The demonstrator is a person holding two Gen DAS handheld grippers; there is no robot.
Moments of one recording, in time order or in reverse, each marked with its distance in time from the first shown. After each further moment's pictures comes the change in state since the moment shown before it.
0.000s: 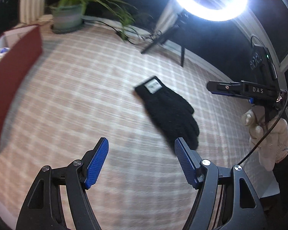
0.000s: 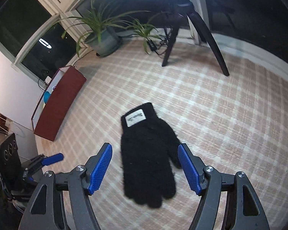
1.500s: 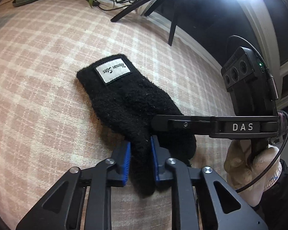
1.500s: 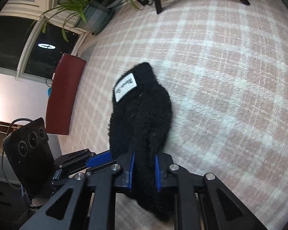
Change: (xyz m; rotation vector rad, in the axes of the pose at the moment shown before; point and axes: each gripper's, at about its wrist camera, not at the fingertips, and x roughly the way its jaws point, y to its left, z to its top) left arm 0.124 -0.044 0.027 -0.063 0.156 -0.152; right arm 0.082 -0.037 -0.027 0.180 0.208 0.249
